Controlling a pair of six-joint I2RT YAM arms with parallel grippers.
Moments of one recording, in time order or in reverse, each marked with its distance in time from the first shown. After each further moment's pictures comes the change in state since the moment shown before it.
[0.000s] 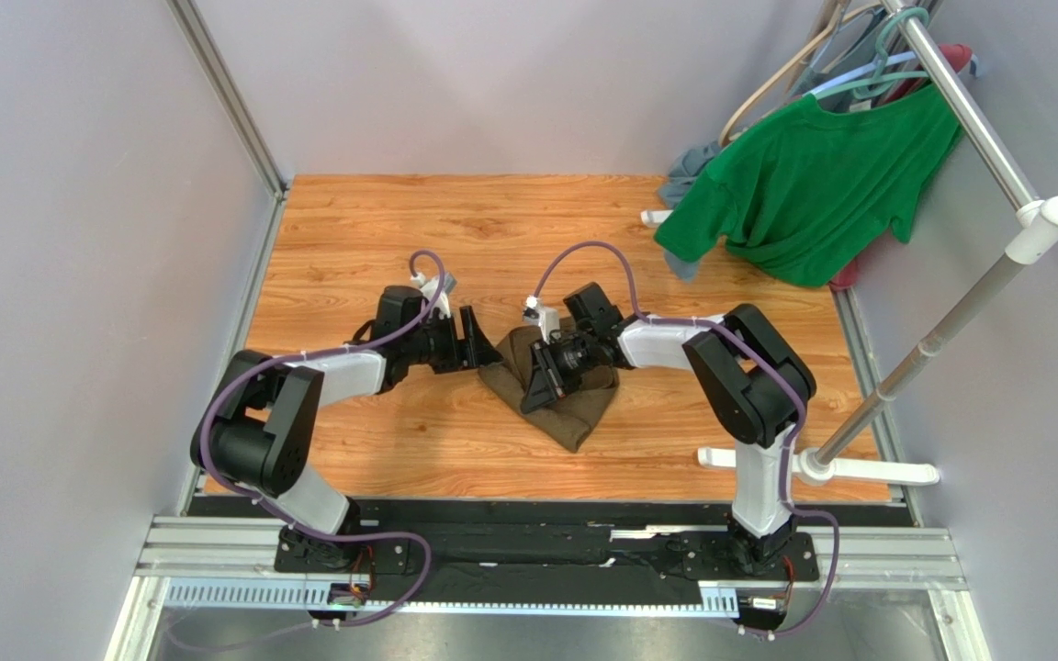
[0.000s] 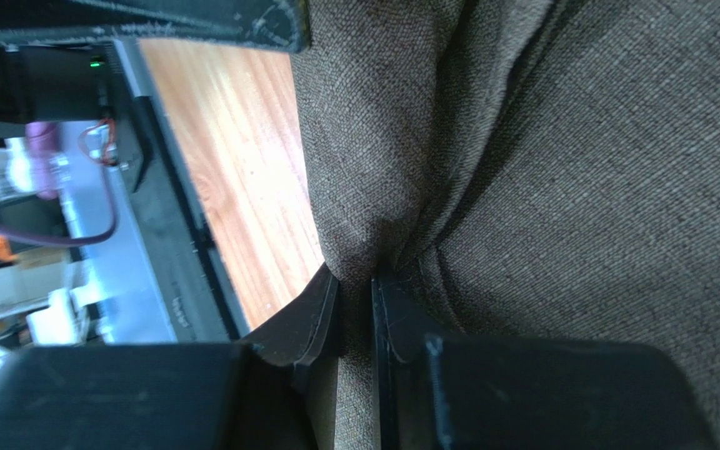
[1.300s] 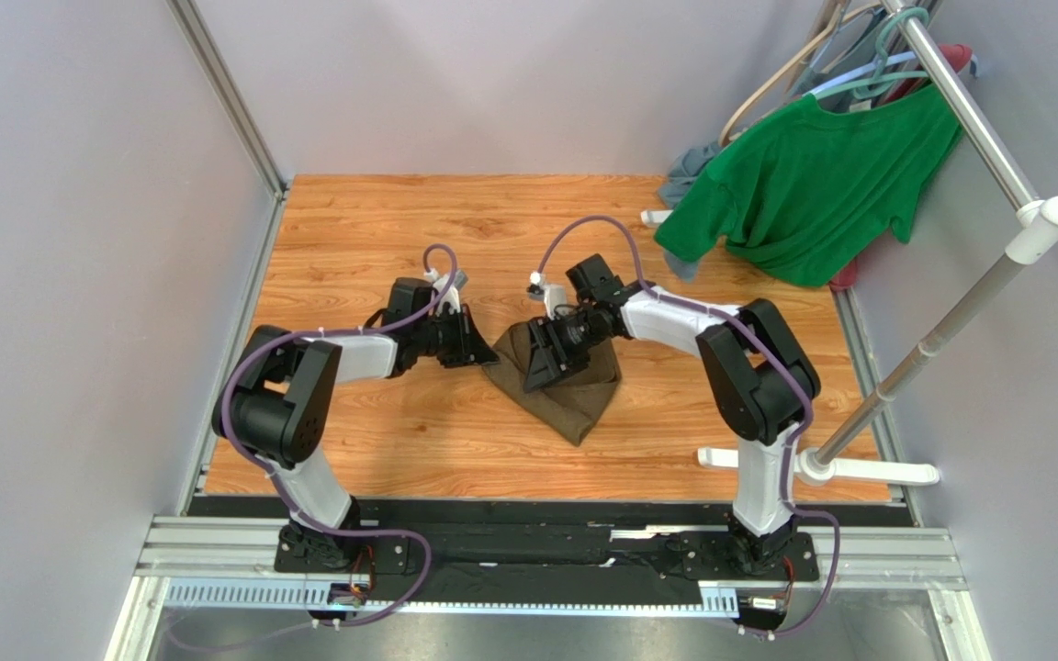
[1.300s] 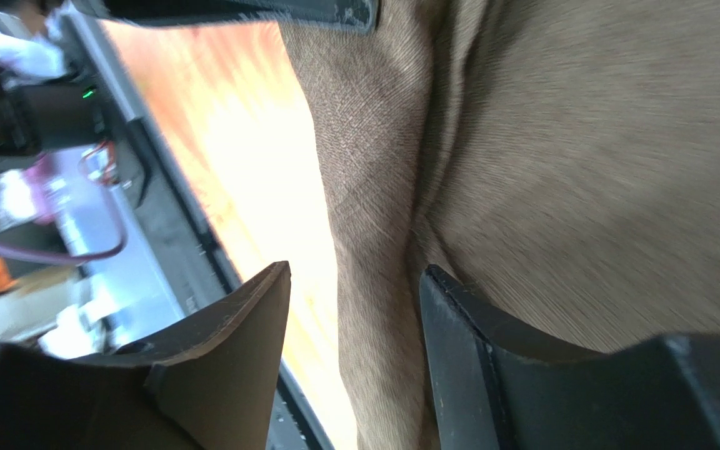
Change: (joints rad) left arm -0.001 0.128 0.085 -0.011 0.061 0.023; right arm -0.058 0.014 0.193 -0.297 0.034 -0.048
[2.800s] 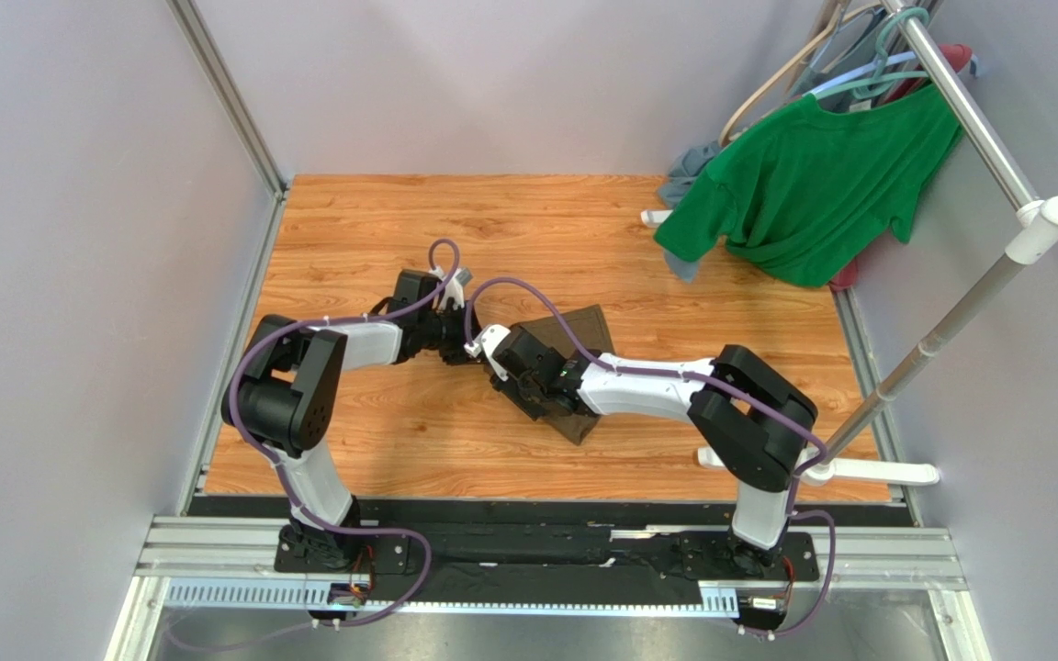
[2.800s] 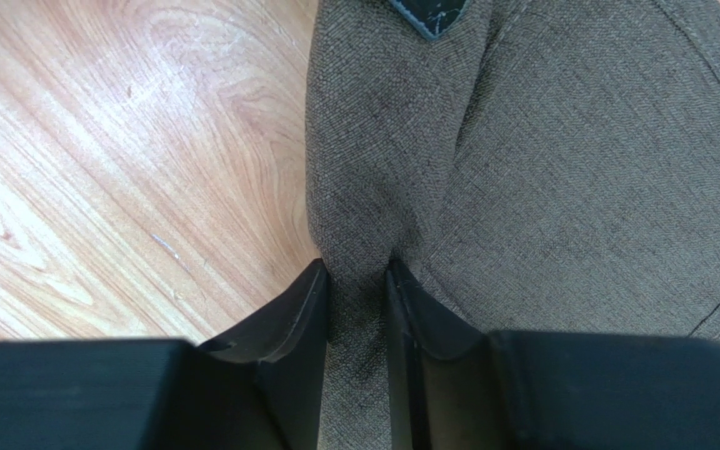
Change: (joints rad) left arm 0.000 0.061 0.101 -0.142 0.031 0.004; right arm 0.420 -0.126 -0.142 0.144 0.931 -0.180
